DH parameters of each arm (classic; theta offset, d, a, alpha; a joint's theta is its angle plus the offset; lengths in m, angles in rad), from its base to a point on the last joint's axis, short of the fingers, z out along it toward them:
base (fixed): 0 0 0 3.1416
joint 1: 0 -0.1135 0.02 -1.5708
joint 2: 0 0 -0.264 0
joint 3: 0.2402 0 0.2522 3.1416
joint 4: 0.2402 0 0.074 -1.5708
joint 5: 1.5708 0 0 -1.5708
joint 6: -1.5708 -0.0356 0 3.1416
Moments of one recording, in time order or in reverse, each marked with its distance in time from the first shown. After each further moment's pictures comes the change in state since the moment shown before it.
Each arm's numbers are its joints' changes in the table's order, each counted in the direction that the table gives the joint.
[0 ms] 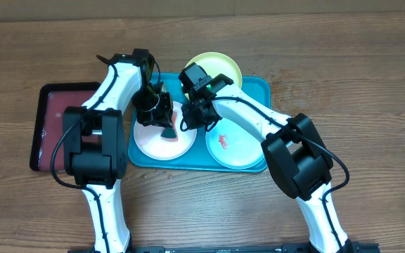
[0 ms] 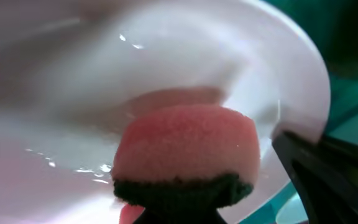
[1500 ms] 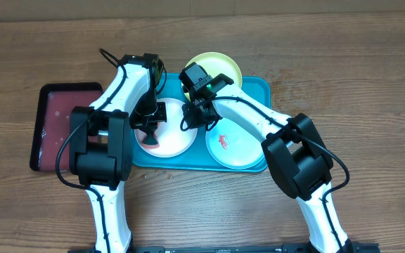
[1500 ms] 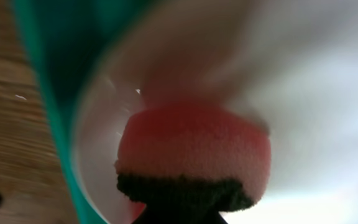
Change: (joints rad) left arm 0.048 0.002 -0.006 0.068 -0.473 0.077; right arm 0.000 0.000 0.001 -0.001 0.018 -0.004
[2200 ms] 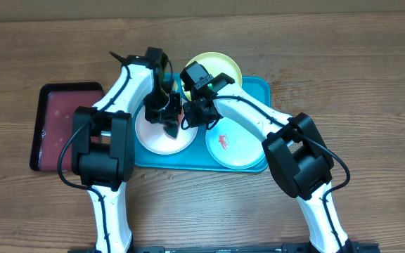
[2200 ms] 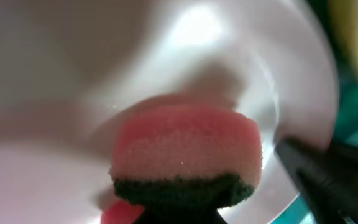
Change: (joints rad) left arm 0.024 0.002 -0.002 -0.127 0.386 -0.107; right arm 0.006 0.000 0.001 -0.005 0.006 -0.010
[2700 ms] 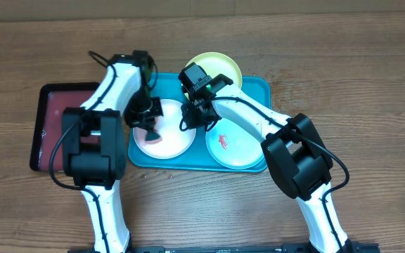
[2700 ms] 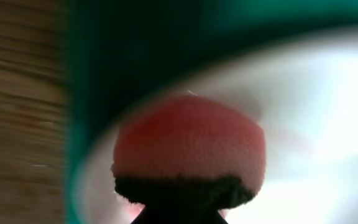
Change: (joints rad) left arm -0.092 0.012 0.000 0.082 -0.273 0.166; right arm -0.008 0.000 0.000 0.002 -0.024 0.003
